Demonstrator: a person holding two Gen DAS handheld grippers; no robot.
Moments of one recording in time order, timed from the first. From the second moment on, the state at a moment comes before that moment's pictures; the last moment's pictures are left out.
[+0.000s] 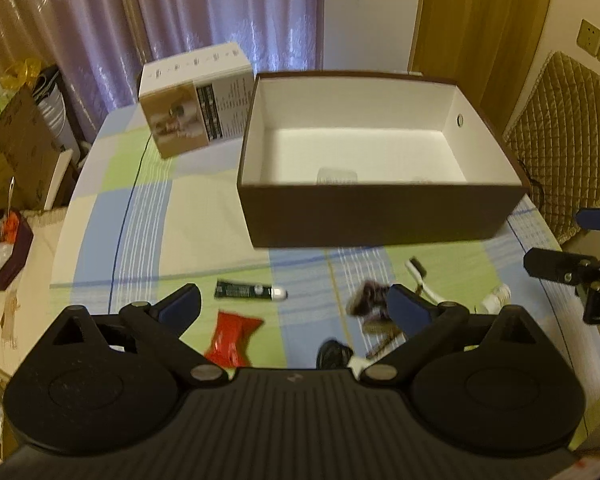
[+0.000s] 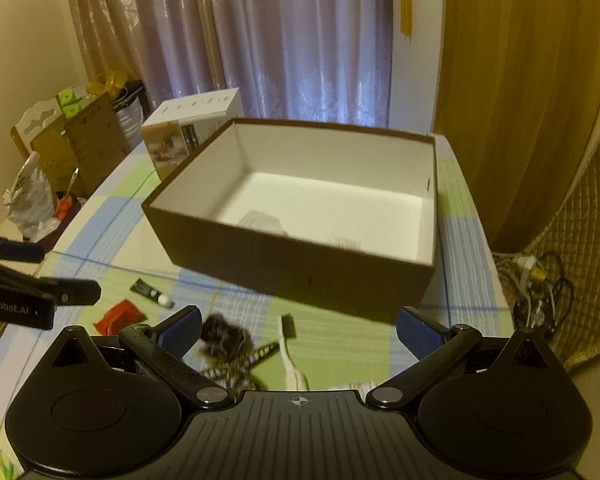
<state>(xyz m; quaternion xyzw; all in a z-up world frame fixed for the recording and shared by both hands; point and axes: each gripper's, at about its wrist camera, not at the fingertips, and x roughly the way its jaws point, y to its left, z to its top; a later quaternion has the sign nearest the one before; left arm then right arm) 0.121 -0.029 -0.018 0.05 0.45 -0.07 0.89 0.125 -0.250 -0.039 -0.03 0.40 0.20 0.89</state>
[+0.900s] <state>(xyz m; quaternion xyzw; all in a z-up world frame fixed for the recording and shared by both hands) 0.023 -0.029 -0.079 0.08 0.48 -0.07 0.87 0.052 -0.284 -0.102 -0.03 0.44 0.26 0.86</state>
